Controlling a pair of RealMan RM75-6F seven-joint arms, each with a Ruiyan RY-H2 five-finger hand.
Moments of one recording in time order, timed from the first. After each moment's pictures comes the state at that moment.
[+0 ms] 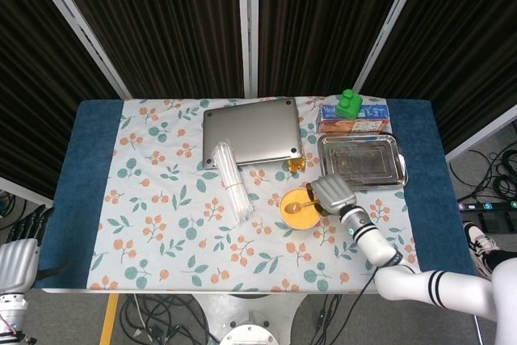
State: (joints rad) left arm 0.00 -1.27 -0.02 -1.47 1.43 1.47 -0.04; right arm 0.85 -1.45 0.08 -1.52 -0.87 0.81 -0.51
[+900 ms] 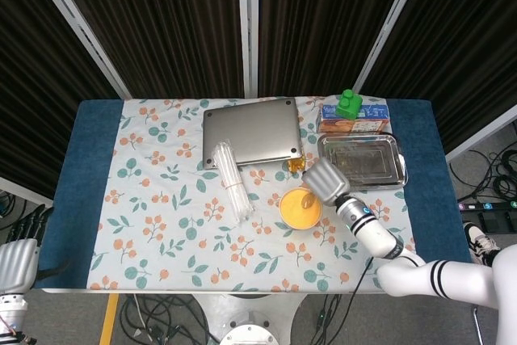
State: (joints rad) left arm 0.00 -1.27 -0.02 -1.48 1.43 1.48 -0.04; right arm 0.99 -1.38 0.00 -1.57 -0.96 0.91 -1.00
